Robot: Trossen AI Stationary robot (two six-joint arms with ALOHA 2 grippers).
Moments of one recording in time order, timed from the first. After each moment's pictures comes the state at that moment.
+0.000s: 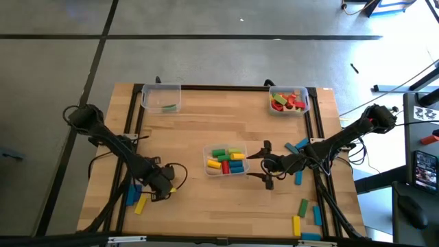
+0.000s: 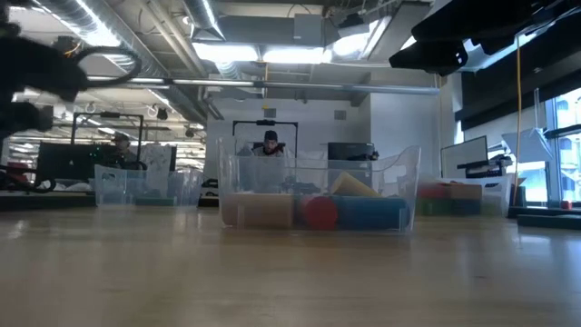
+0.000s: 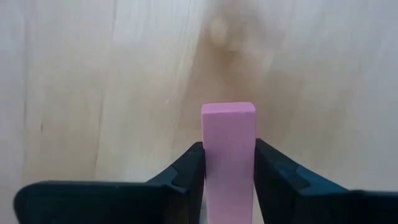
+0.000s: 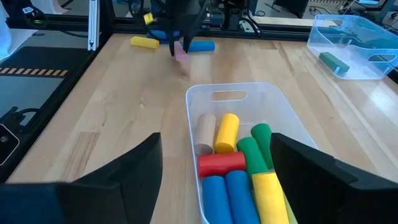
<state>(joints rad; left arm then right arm) -0.65 1.44 0.76 -0.78 -0.07 -0.90 0.47 1.22 0.61 0.20 0.43 0.16</state>
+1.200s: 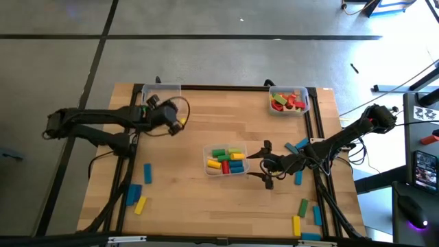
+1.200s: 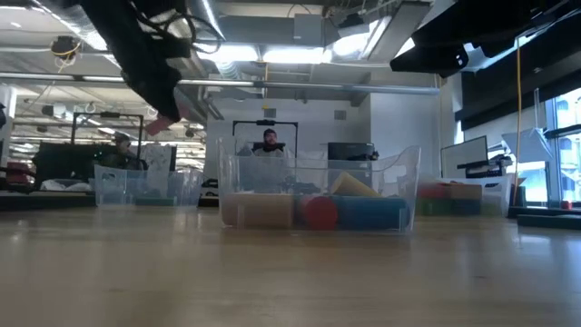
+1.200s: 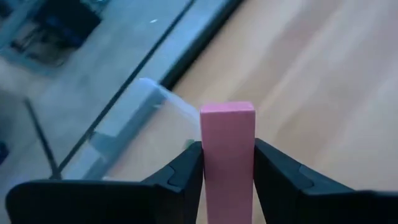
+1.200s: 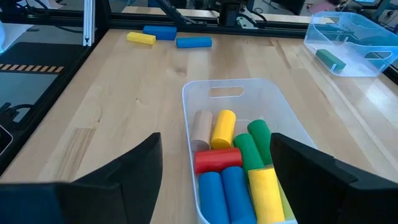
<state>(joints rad) 0.19 1.06 0.80 -0.72 -0.69 -0.20 0.47 1.22 0.61 0.18 0.44 0.16</state>
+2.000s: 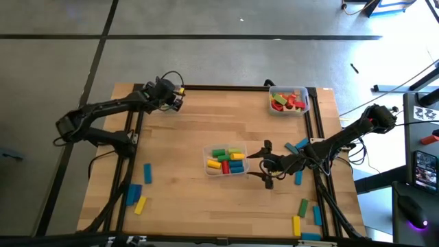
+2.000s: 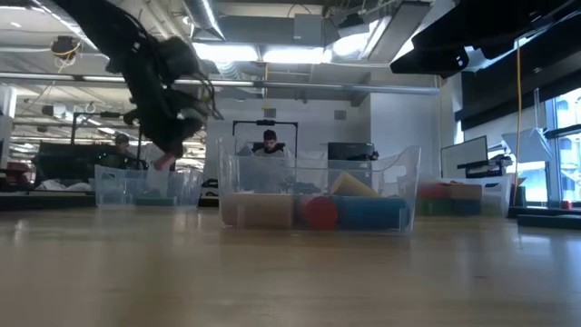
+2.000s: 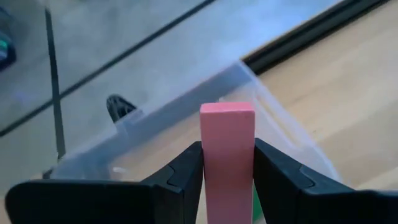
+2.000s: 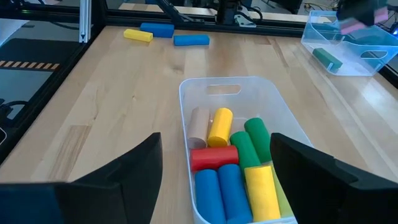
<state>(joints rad) 0.71 1.25 0.71 -0.33 -0.52 -0.12 0.47 1.22 0.61 0.17 0.44 0.15</state>
